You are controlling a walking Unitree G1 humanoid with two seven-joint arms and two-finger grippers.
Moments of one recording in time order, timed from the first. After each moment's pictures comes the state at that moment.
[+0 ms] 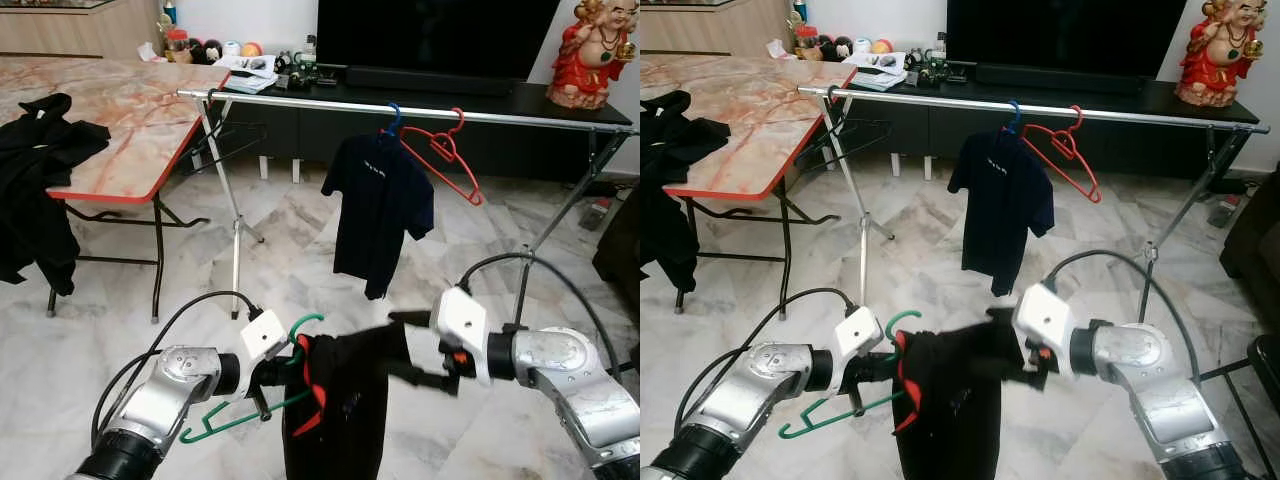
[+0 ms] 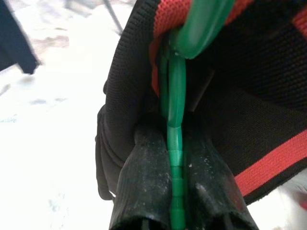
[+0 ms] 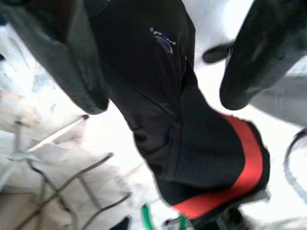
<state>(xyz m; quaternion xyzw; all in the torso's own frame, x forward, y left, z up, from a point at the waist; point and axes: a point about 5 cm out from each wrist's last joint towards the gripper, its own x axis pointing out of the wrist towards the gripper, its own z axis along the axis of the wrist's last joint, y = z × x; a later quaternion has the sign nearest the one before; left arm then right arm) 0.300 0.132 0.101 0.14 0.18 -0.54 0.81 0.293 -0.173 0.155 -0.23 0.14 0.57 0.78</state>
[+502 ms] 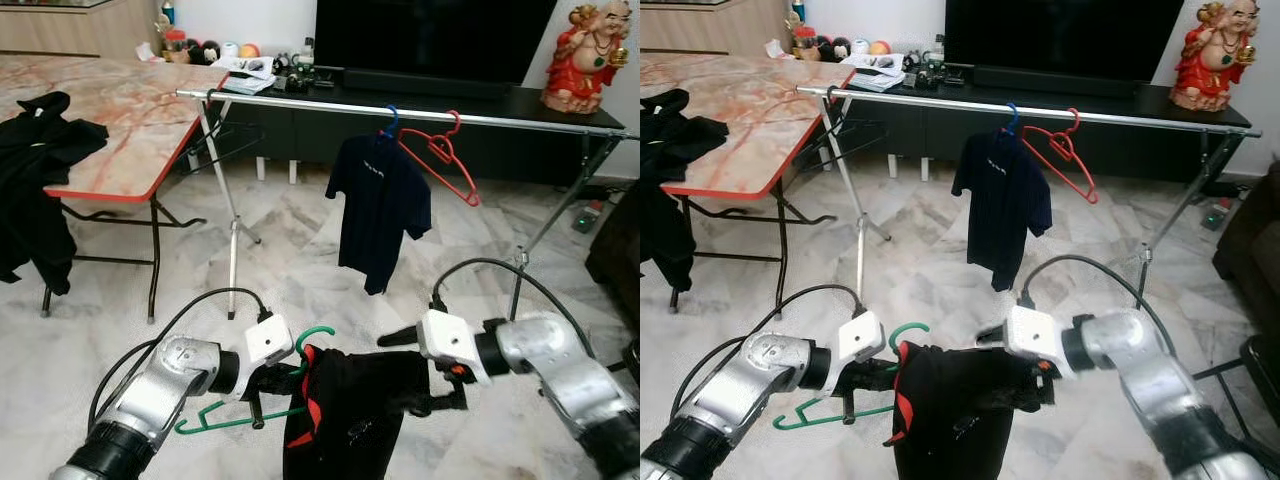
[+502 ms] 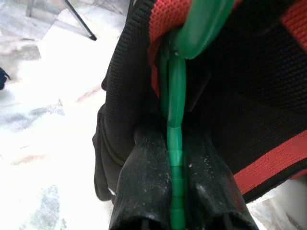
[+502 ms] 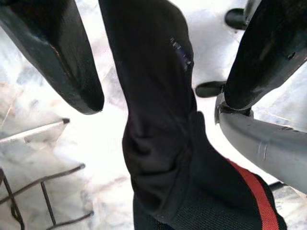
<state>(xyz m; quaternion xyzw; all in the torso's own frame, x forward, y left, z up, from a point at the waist) 0.298 0.124 0.113 0.18 0.18 -0.59 0.76 0.313 -0.170 0.144 -0.29 0.15 0.63 0.70</state>
